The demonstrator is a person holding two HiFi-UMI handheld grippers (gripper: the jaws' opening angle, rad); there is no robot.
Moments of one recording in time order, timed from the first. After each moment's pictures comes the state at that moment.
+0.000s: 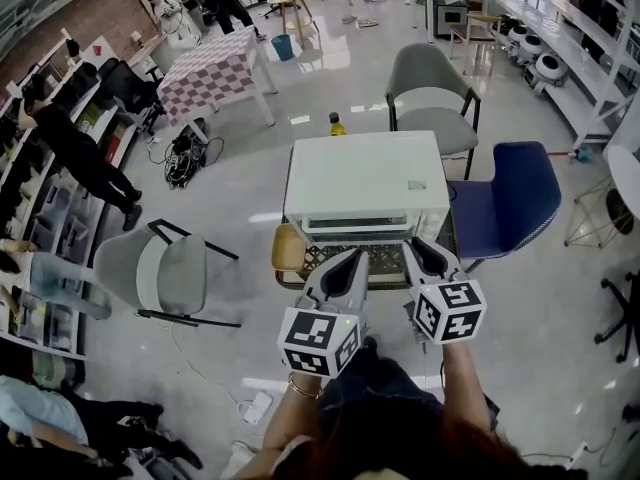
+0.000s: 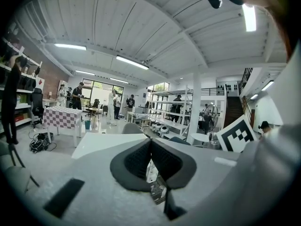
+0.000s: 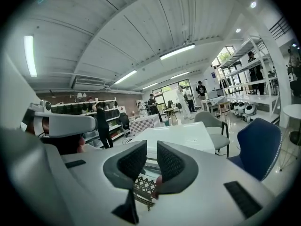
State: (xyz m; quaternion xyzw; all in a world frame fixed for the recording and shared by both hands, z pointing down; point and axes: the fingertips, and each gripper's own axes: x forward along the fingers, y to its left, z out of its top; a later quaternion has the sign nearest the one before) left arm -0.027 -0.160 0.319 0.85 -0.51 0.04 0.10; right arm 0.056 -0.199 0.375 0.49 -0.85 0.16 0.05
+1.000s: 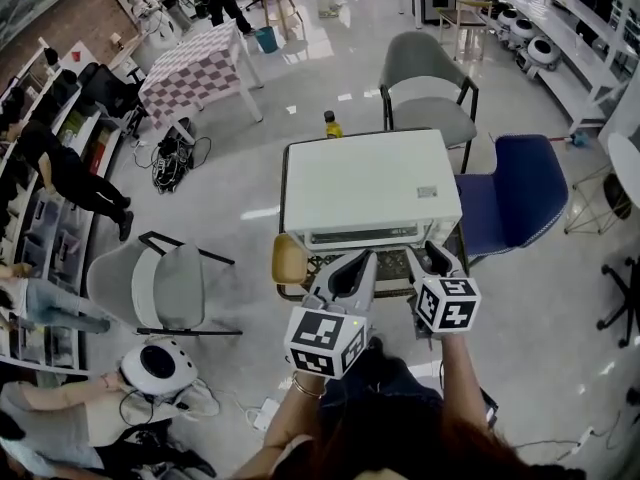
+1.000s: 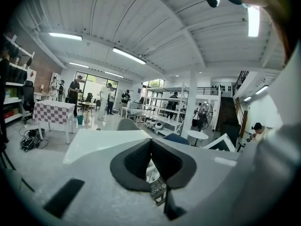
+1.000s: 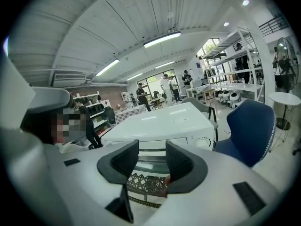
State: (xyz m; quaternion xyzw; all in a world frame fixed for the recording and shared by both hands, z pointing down) left arm -0.043 -0.221 0.345 0.87 -0.46 0.06 0.13; right arm 0.054 -0.264 0.461 0.55 -0.79 0.24 0.09
